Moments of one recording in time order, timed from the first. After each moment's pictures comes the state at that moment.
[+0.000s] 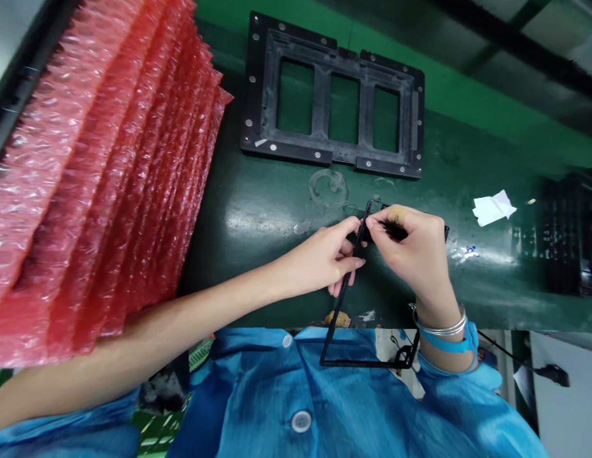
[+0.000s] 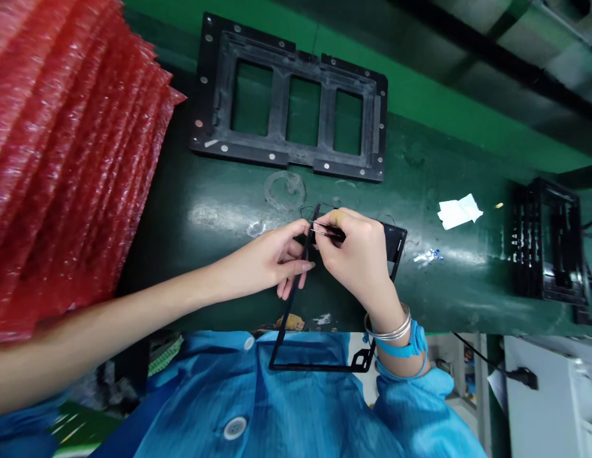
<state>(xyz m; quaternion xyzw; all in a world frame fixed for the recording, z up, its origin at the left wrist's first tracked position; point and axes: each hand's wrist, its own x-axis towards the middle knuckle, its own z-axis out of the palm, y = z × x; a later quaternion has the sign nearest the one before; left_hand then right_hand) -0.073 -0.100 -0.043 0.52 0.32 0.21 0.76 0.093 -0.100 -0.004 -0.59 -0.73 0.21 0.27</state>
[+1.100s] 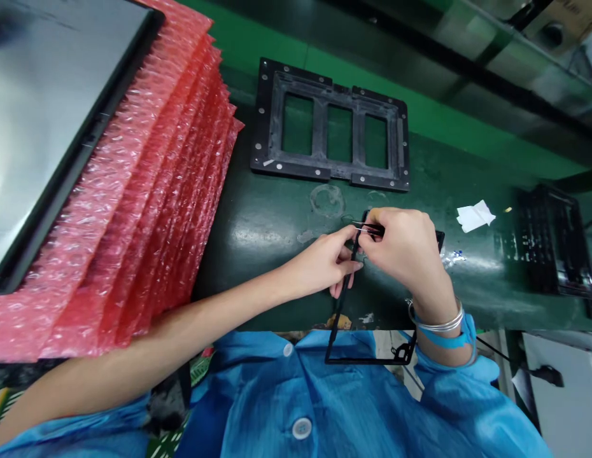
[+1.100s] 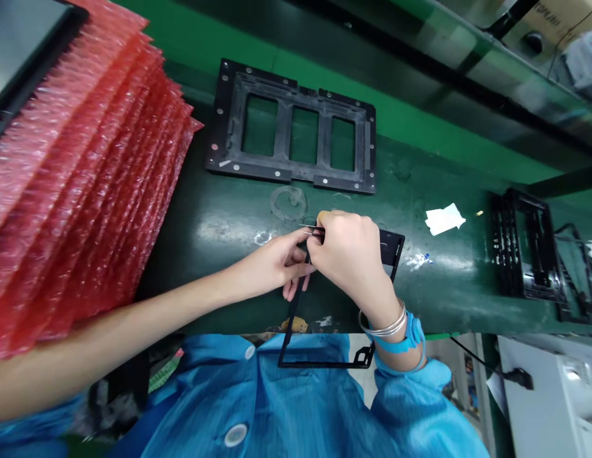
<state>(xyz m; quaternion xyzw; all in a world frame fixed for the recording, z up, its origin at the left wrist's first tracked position) -0.072 -0.100 -0.047 0.52 0.30 0.23 0.76 0.071 -0.088 0.024 -0.65 -0.76 0.08 0.04</state>
